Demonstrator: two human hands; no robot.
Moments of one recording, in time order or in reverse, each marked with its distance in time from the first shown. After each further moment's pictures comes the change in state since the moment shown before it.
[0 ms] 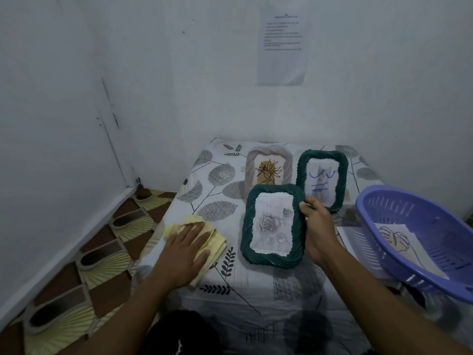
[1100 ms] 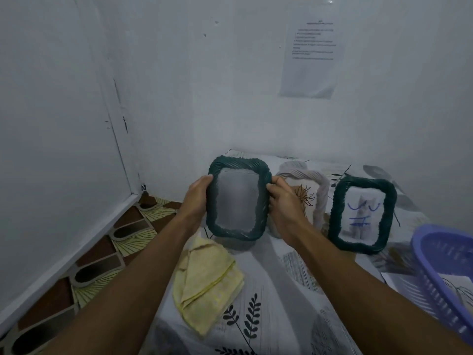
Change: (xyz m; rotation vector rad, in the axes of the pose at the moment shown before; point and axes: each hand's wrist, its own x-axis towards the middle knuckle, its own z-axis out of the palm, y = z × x) left_hand 0.166 -0.023 -0.095 -1.456 0.241 -0.501; right_hand 0.079 -0.002 0.147 -0.122 -0.355 -0.093
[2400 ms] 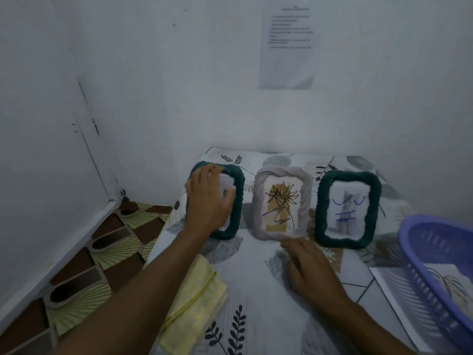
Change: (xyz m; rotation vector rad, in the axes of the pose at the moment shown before) left_hand 0.031 -0.034 0.055 1.041 0.201 0.718; right_hand -0.060 0.089 -0.124 -1.209 0.007 -0.407
